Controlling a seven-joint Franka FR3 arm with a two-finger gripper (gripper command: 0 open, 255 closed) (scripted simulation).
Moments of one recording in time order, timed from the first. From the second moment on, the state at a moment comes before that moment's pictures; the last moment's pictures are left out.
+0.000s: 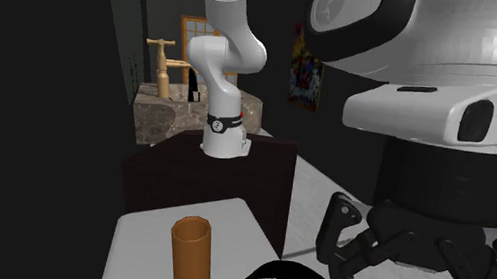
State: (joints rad) arm 0.31 0.62 0.38 -1.66 -0.45 2.33 0.86
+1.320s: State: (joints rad) arm 0.32 0.66 0.36 -1.65 -0.47 2.37 0.88
